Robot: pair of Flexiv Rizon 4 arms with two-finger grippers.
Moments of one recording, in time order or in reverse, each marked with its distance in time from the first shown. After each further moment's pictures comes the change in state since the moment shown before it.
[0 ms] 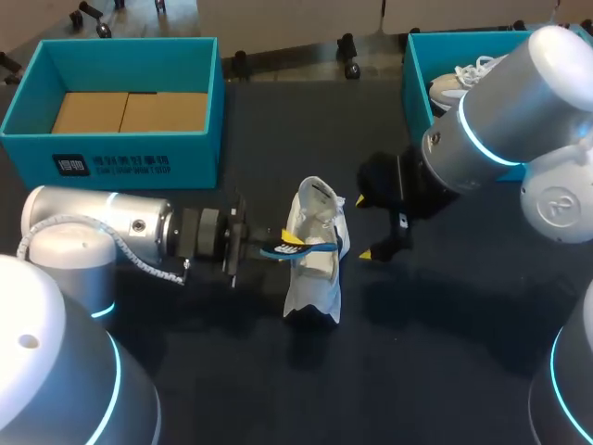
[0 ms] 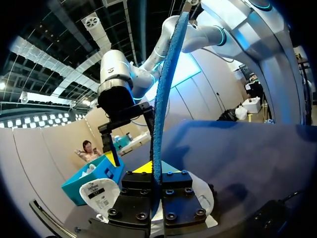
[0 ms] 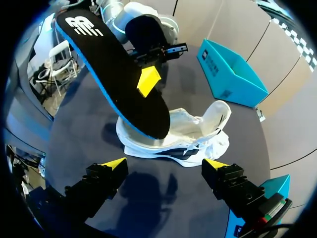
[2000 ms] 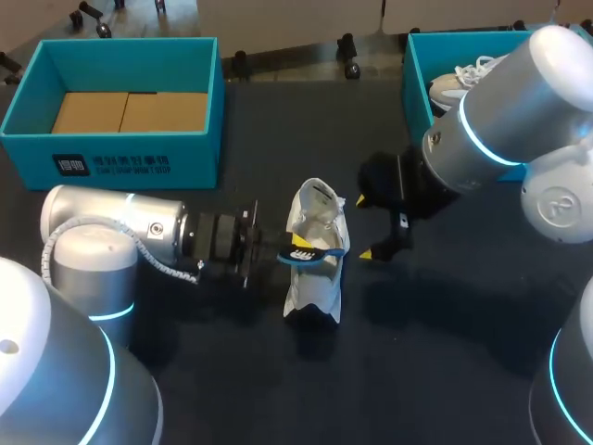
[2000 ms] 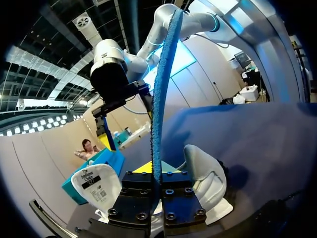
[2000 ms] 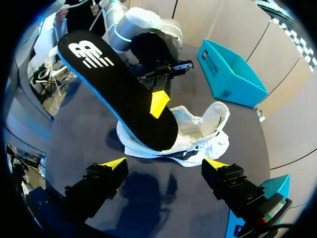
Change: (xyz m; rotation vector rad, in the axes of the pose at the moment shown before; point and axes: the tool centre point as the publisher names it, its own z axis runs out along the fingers) left arm -0.003 0.043 0.012 -0.073 0.024 0.081; right arm 0.000 0.000 -0.001 0.001 -0.001 0.000
